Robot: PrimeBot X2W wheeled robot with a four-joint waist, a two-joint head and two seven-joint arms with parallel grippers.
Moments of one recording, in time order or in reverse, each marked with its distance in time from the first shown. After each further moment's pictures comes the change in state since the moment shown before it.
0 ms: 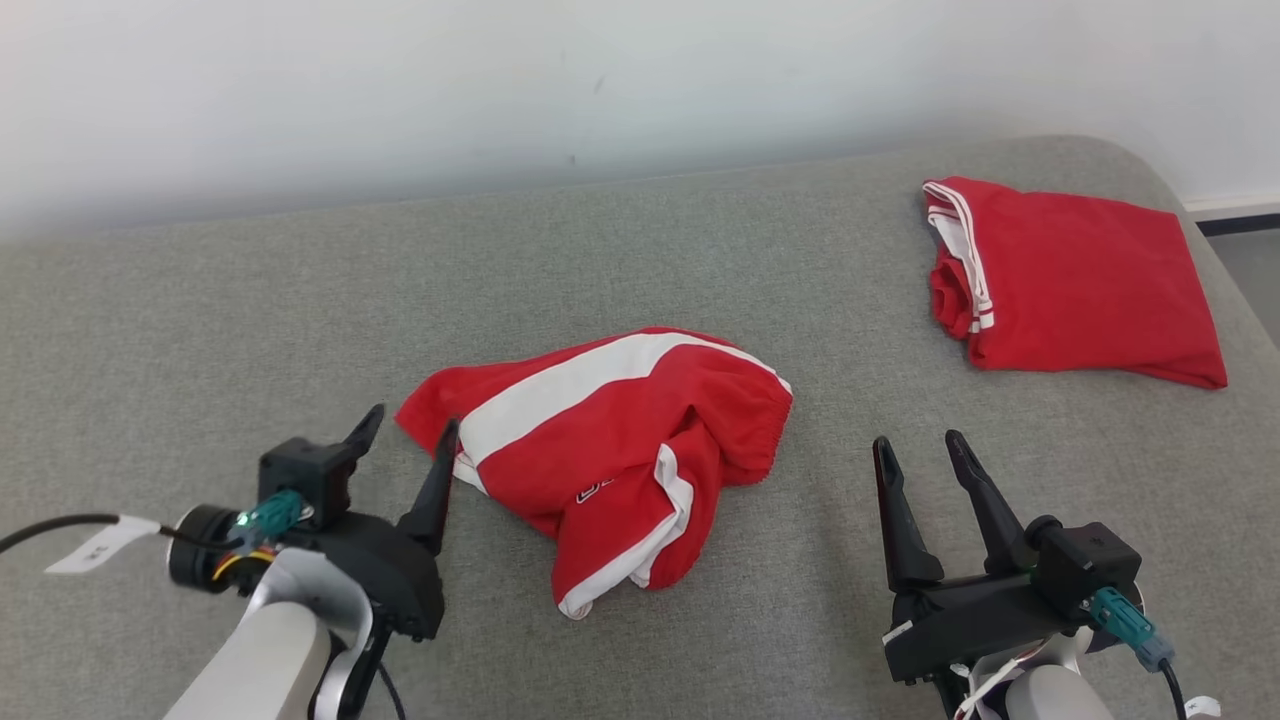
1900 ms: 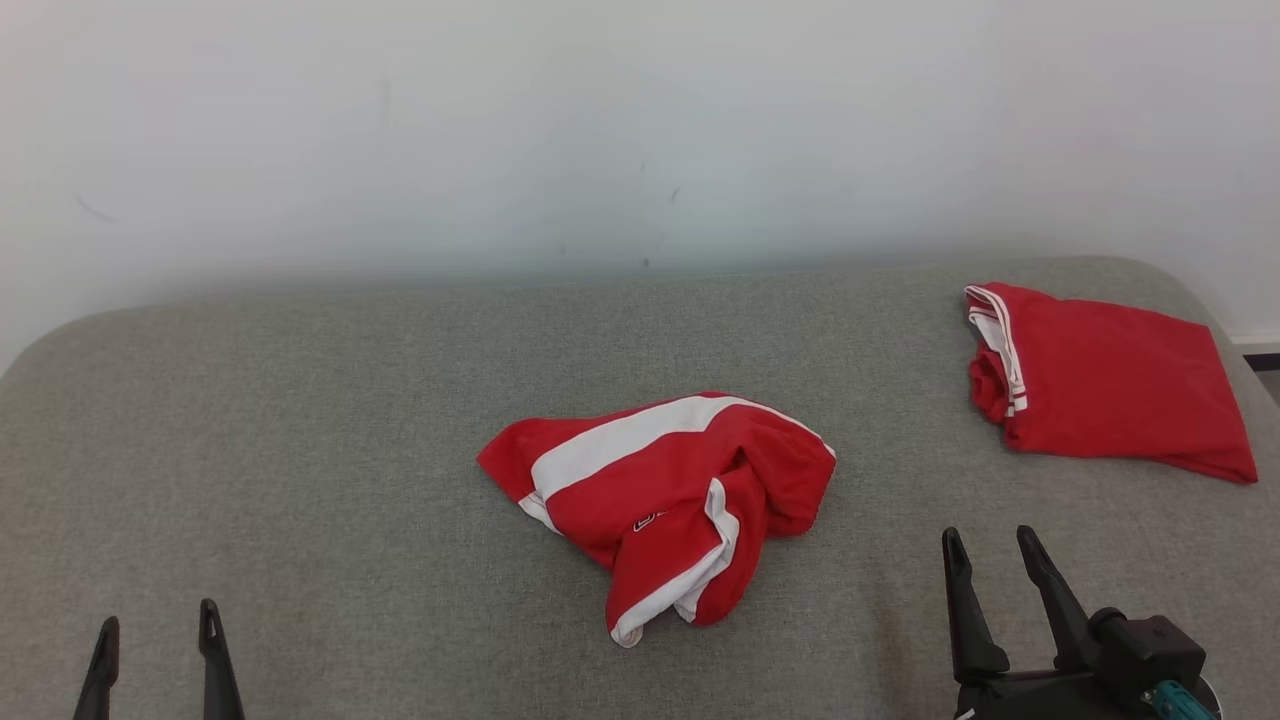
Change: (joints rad) left arm 0.633 0.135 0.318 -0.503 0.087 0.378 -0.163; right arm 0.202 0.000 -0.110 -0.124 -0.055 0.000 0.059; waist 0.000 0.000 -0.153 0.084
